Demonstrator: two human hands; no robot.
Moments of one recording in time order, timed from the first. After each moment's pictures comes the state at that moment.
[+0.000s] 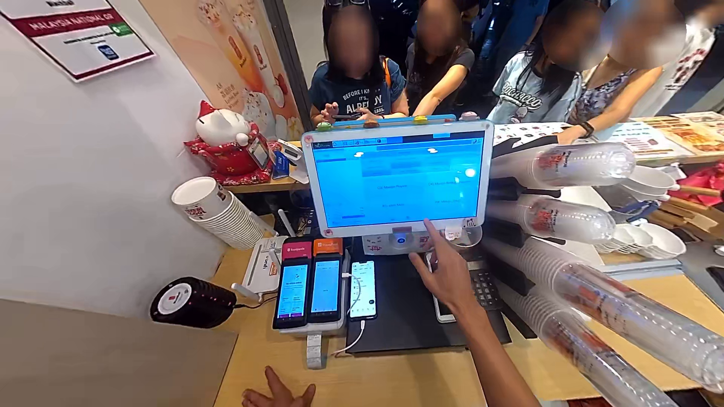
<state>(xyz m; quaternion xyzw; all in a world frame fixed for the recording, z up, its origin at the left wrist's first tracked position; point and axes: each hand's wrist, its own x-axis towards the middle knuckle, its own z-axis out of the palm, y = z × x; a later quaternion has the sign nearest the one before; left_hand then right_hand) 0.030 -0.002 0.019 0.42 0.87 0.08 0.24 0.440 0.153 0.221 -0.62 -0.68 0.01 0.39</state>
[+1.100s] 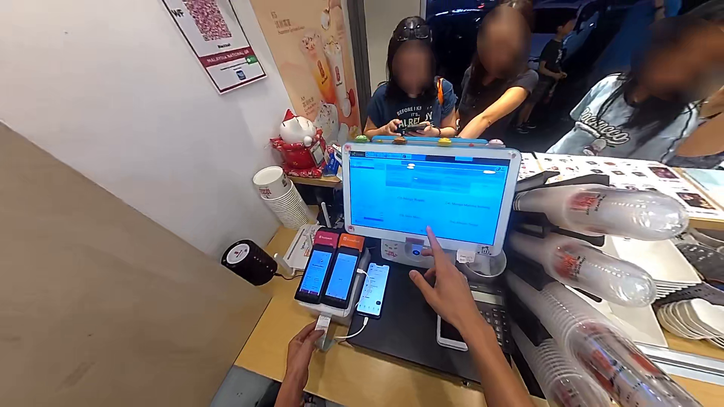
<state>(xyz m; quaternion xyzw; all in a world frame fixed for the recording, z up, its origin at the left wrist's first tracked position) 0.089 0.038 0.056 0.23 0.71 0.51 0.43 0.458 0.160 0.255 -0.53 -0.75 0.25 0.31</state>
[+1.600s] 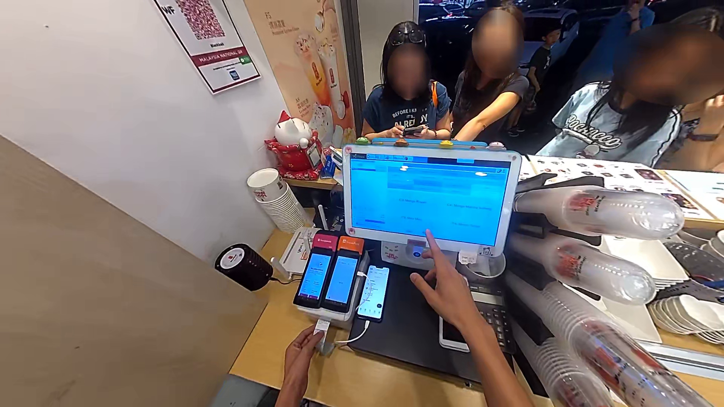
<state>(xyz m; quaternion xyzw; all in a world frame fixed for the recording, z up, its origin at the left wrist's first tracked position) 0.085 0.036 0.051 0.24 0.68 0.54 0.44 0.454 0.163 0.244 -0.54 -0.75 0.25 0.30</state>
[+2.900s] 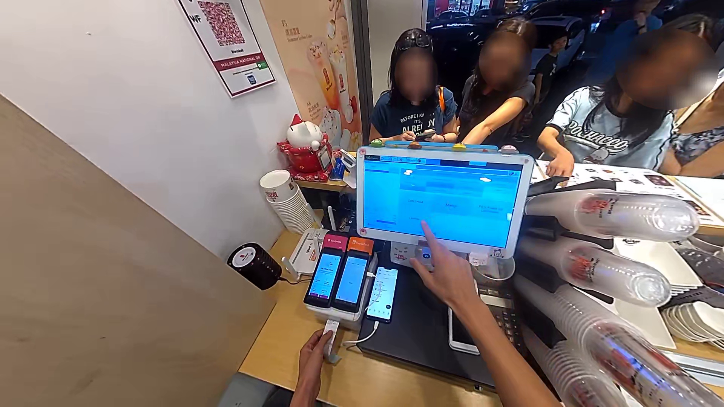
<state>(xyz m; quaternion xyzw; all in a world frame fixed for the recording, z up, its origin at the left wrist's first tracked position) 0.091 0.034 0.043 0.22 0.67 0.55 0.44 0.423 0.183 0.271 -0.59 -0.77 0.09 0.22</state>
